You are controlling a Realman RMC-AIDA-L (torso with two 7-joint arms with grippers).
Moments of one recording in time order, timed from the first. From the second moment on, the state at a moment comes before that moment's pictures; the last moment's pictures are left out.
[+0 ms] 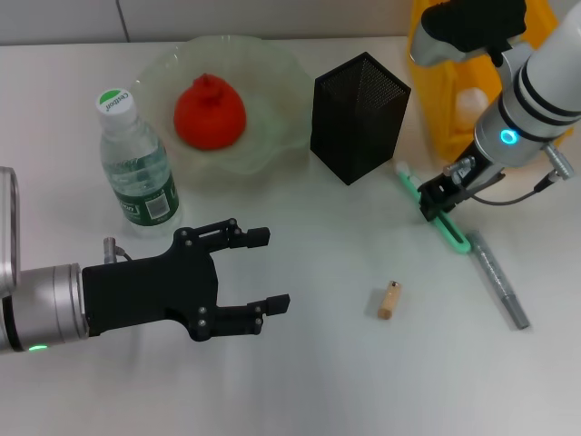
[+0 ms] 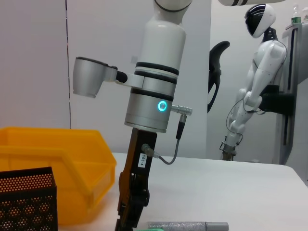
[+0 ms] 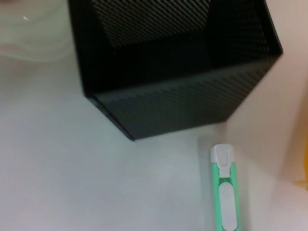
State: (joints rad) left arm -0.46 -2.07 0.81 0.36 1.85 1.65 -0.80; right arm 0.91 2.06 1.75 0.79 0.43 -1.28 2.92
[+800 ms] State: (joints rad) left arm -0.46 -2.06 0.81 0.36 1.85 1.66 -0.81; right arm 0.57 2.08 1.79 1.25 0.90 -1.41 2.45
